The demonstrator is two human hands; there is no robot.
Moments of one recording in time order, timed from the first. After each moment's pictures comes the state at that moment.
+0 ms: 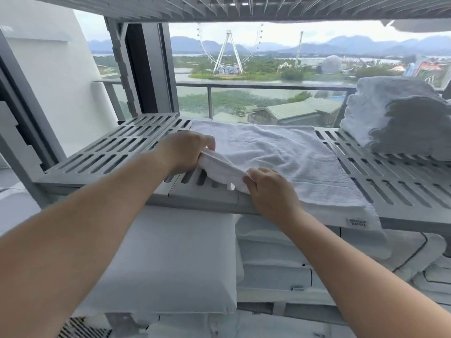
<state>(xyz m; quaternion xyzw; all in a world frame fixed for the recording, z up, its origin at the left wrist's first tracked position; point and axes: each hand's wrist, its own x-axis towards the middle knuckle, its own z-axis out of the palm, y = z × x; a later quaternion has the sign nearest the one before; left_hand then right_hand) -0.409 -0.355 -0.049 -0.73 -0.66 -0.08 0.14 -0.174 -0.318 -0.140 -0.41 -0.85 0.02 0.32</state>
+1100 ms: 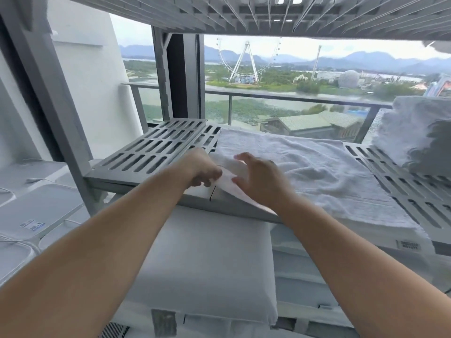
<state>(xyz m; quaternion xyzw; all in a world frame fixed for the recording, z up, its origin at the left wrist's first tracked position) -0.445 -0.402 -0.053 -0.48 -0.79 -0.30 -0.25 -0.277 -0.329 -0.095 -0.35 -0.89 0.03 0.27</state>
